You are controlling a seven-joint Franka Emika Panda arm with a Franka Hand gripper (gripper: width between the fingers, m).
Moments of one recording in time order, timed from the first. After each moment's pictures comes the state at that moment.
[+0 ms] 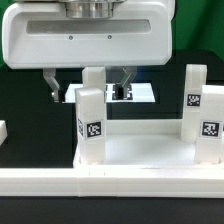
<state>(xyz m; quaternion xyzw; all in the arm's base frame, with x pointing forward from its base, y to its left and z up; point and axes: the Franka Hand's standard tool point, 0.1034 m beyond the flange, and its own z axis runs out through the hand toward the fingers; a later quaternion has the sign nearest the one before) 0.643 -0.060 0.116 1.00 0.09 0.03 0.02</state>
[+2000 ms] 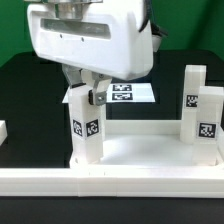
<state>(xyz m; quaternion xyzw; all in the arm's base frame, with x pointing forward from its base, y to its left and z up) 0.642 -0.063 0.115 0.88 -0.47 0.03 -0.02</state>
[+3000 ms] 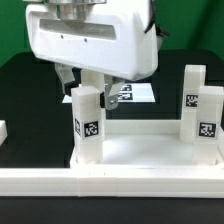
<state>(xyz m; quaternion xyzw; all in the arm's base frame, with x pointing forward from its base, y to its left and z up) 0.643 -0.062 0.115 0.94 -0.35 0.03 -0.02</state>
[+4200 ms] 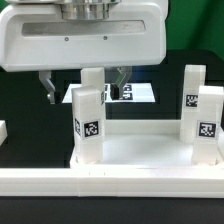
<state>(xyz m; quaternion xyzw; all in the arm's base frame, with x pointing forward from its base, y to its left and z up) 0.642 -0.065 0.115 0.99 0.11 0.03 0.02</state>
